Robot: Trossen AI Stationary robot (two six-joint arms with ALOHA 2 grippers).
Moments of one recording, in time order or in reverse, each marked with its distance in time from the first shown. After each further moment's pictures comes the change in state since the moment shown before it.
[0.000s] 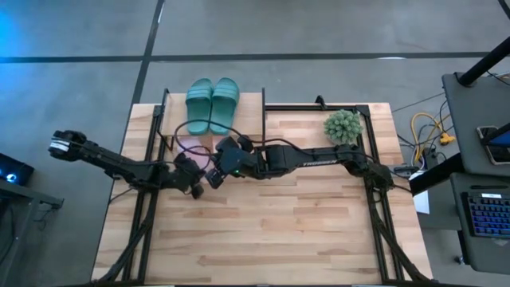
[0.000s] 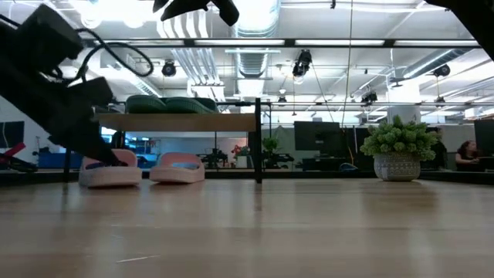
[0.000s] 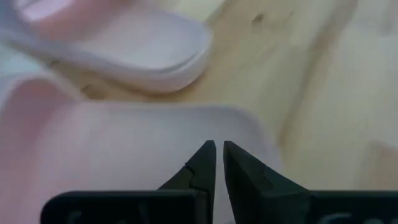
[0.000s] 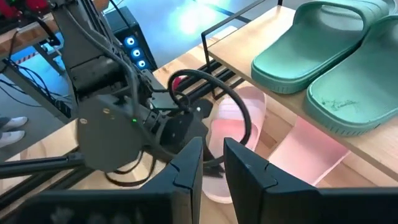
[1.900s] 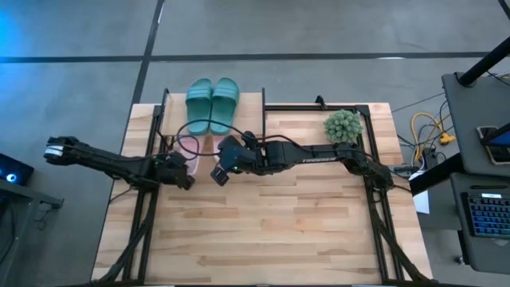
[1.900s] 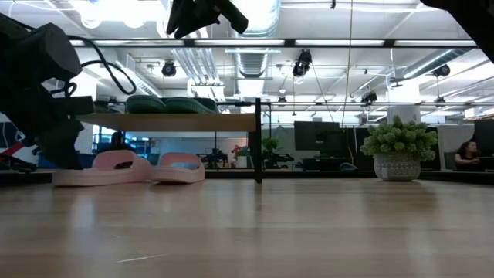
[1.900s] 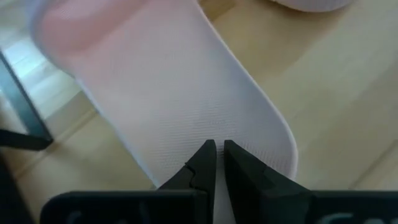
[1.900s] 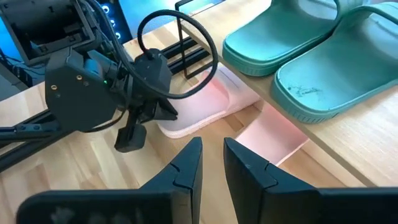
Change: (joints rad) left arm 0.091 -0.059 0.042 -0.559 -0.005 -0.300; right arm -0.027 0.001 -0.002 -0.127 0.001 -0.062
